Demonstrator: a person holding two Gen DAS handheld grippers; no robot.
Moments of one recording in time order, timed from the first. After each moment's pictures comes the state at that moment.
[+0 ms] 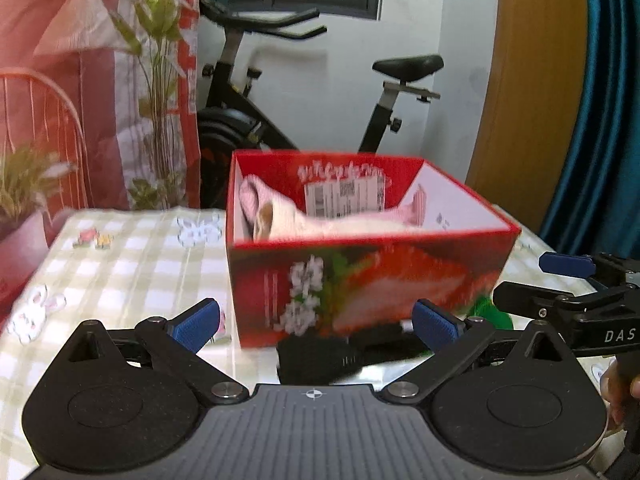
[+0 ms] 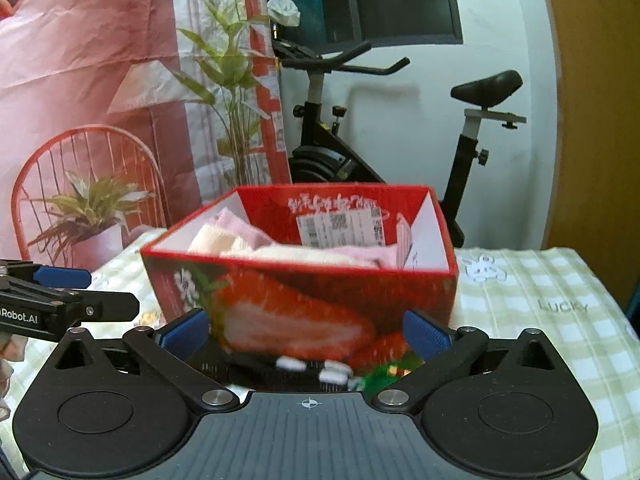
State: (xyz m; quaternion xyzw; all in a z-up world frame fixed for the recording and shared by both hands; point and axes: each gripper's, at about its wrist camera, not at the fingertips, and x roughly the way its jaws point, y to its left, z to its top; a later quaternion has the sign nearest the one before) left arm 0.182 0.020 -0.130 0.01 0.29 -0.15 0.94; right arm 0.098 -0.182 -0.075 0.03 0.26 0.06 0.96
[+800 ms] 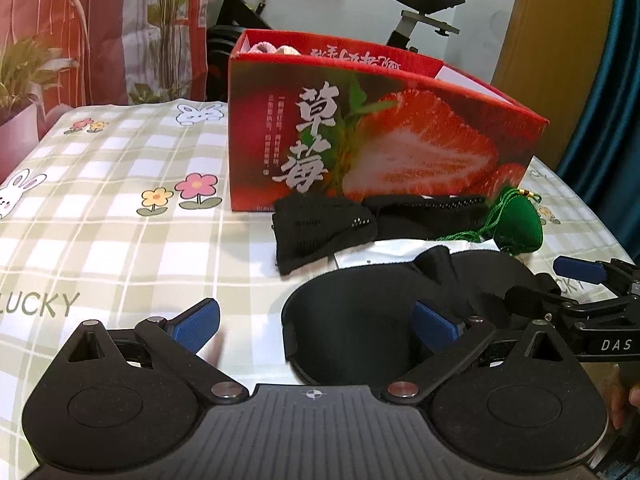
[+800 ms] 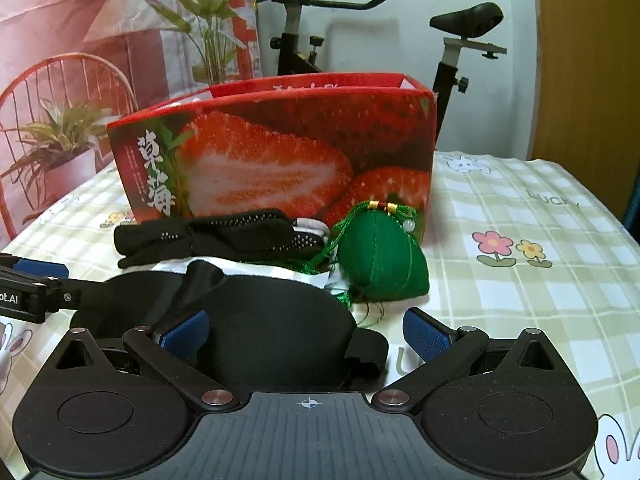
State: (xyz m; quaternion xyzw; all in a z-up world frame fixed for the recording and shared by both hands) left arm 0.165 0.027 -0.209 0.00 0.37 -0.14 0.92; right arm 0.070 -0.185 -0.160 0.02 0.34 0.03 0.94
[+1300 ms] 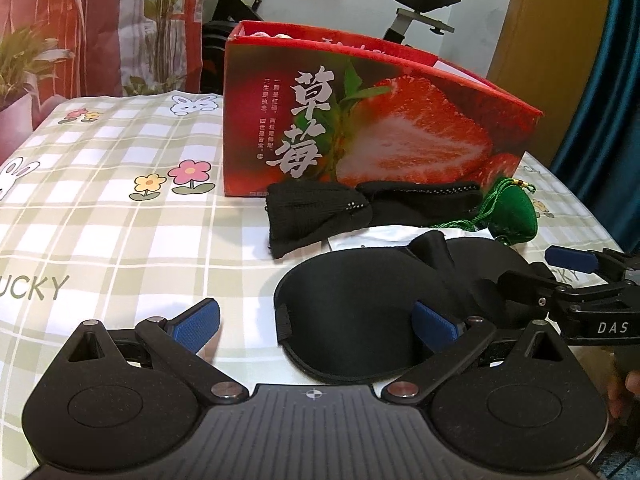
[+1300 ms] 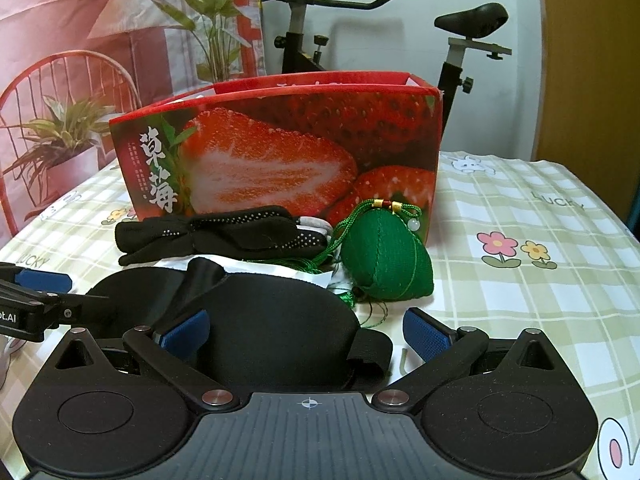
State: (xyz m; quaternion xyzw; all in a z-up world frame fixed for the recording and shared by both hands) left arm 0.161 0.026 -0.219 -0.01 0.37 -0.15 0.91; right arm 0.072 -0.184 -0.162 0.02 0.34 0.04 0.94
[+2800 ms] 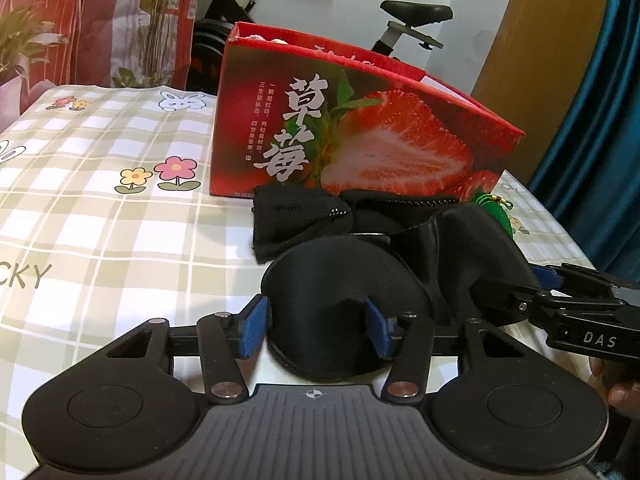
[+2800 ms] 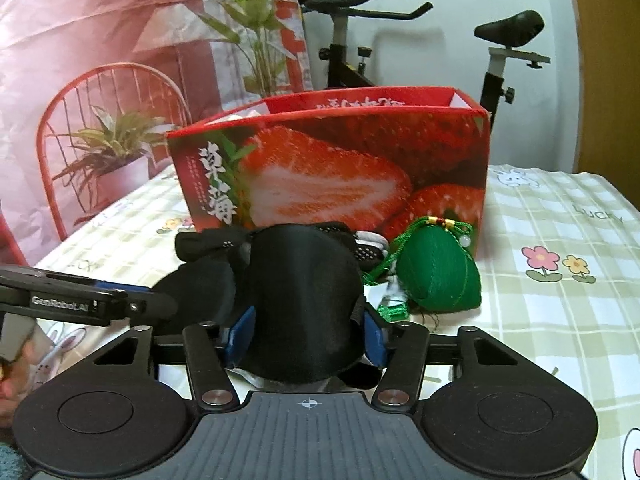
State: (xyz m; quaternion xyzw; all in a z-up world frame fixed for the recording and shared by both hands) left arm 0.163 0.033 -0.220 -0.06 0.37 -0.18 0.91; right arm 0.062 -0.176 -0.151 0.04 0.32 0.11 0.94
